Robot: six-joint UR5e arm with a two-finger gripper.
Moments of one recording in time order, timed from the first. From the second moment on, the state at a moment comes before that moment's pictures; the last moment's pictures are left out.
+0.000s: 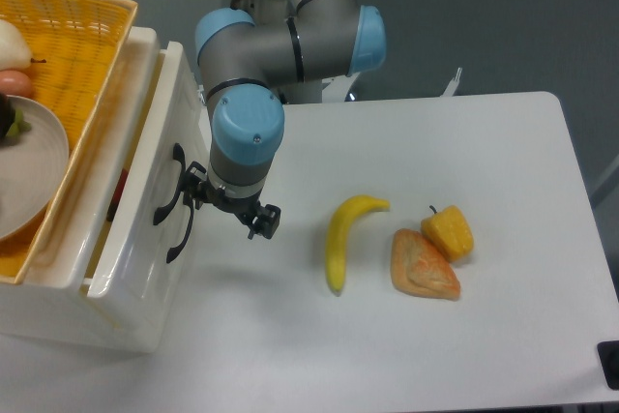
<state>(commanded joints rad) 2.24 -1.89 -1.58 -1.34 1.35 0.68</state>
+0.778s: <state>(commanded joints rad) 2.22 -1.89 -1.58 -1.34 1.35 0.68</state>
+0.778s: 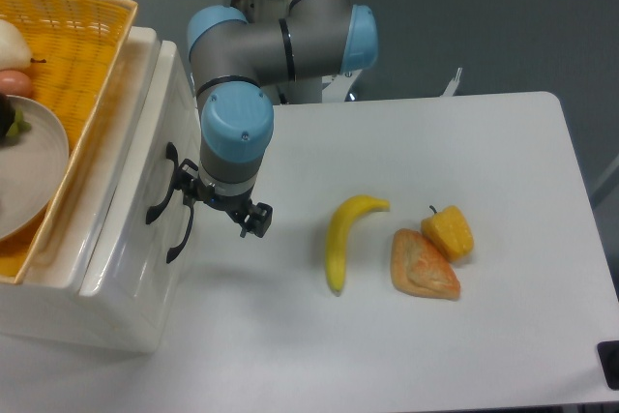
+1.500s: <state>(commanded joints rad) 2.26 -1.88 -1.56 -1.34 1.36 0.72</state>
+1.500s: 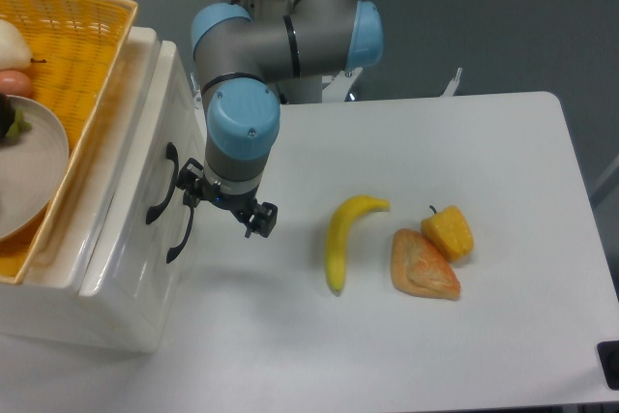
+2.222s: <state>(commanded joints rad) 2.33 -1.89 -1.52 -1.34 1.62 1.00</state>
